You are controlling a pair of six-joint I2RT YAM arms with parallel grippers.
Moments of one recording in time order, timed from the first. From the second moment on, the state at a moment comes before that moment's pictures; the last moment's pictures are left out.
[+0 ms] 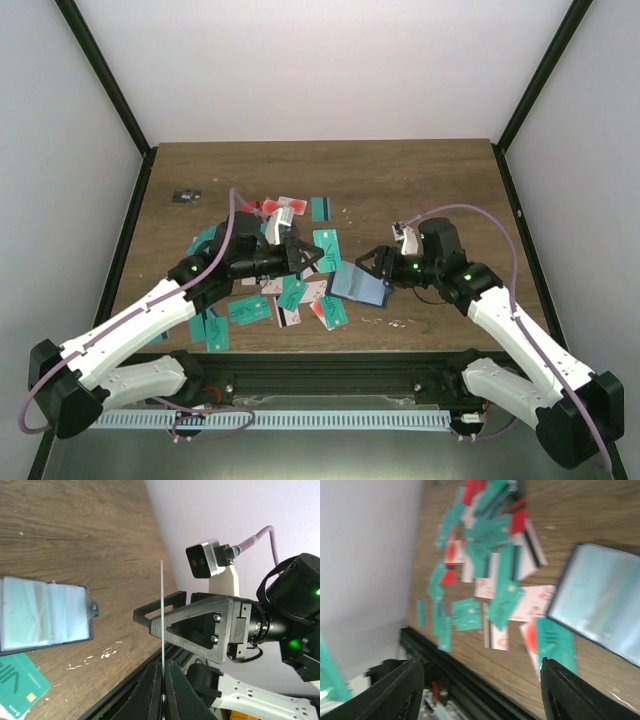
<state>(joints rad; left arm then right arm) -0.78 1.07 0.91 -0.22 0.40 -0.94 0.45 0.94 0.73 -0.40 -0.60 0.76</state>
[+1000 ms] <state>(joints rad) -0.71 1.92 1.24 -0.33 0.69 -0.57 0.18 1.19 0.53 -0.49 -0.50 0.64</state>
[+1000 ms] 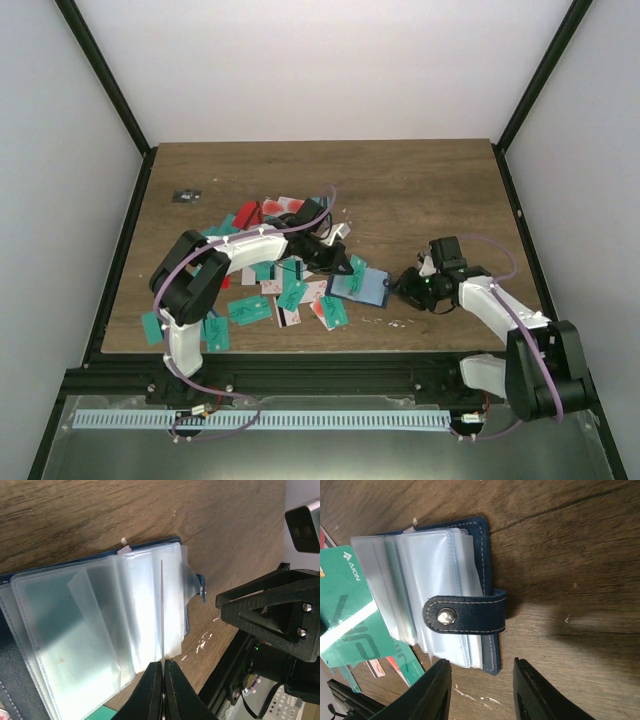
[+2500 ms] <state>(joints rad) -0.72 2.09 1.28 -0.20 0.82 -0.61 0.17 1.32 0.42 -0.23 -0.62 0.69</state>
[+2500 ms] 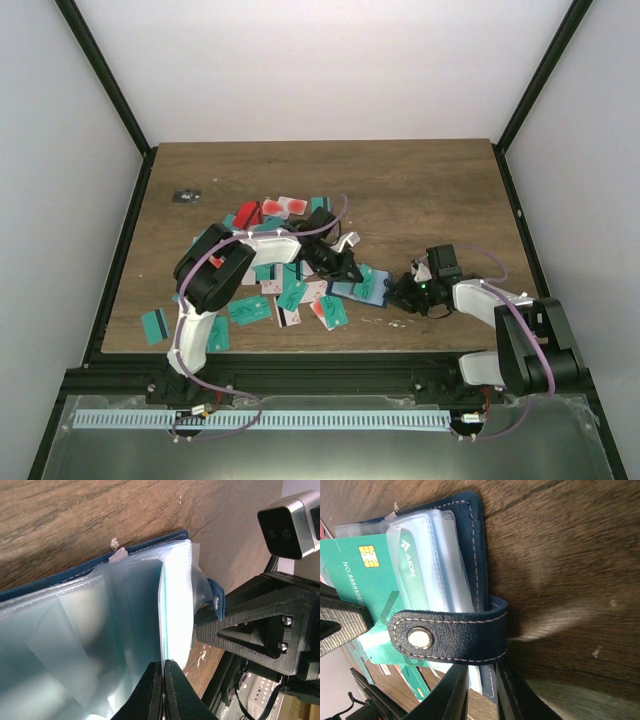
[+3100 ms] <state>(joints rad) -0.75 2.13 1.29 -0.14 0.83 -0.66 0.17 1.33 0.42 -0.23 -0.63 0.69</state>
